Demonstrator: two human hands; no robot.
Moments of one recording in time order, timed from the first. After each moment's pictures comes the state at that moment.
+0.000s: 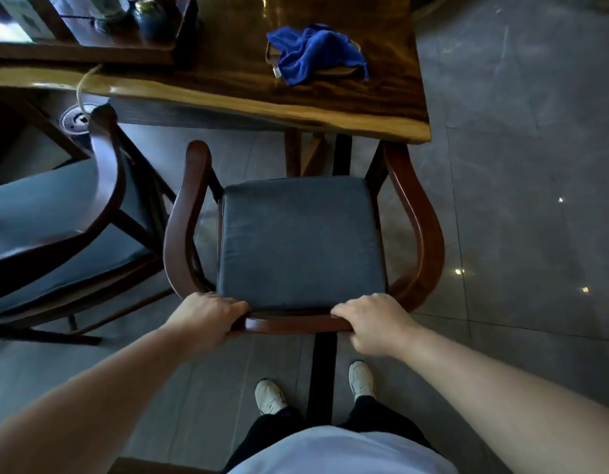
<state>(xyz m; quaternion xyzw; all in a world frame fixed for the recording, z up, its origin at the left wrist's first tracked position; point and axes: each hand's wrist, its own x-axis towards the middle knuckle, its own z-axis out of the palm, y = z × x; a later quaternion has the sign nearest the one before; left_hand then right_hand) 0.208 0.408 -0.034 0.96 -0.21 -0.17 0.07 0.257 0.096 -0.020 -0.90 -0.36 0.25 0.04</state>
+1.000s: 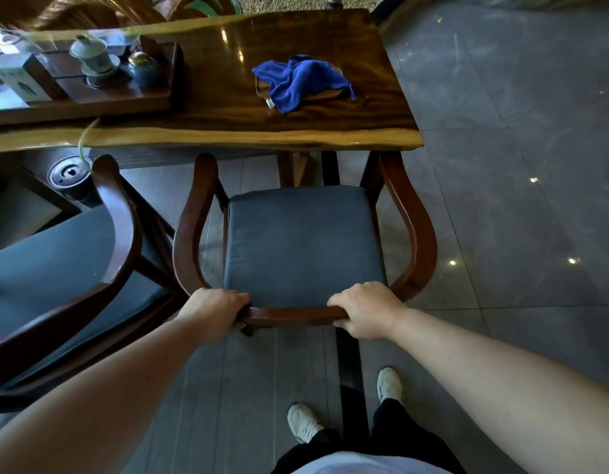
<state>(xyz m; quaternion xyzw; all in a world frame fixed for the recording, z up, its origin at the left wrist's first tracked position) 0.267 0.480 -0.022 0.95 -0.21 -0.21 -0.04 0.269 0.182 -0.008 -0.93 -0.27 0.24 0.06</state>
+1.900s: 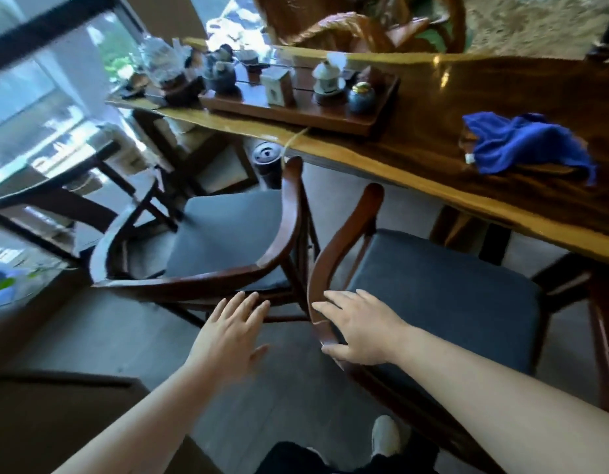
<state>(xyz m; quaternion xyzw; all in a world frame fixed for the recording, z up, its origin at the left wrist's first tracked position) 0.175 0.576 0.036 0.99 0.10 -0.07 -0.05 0.351 0.379 0.027 -0.78 -0.59 0.21 0.05</state>
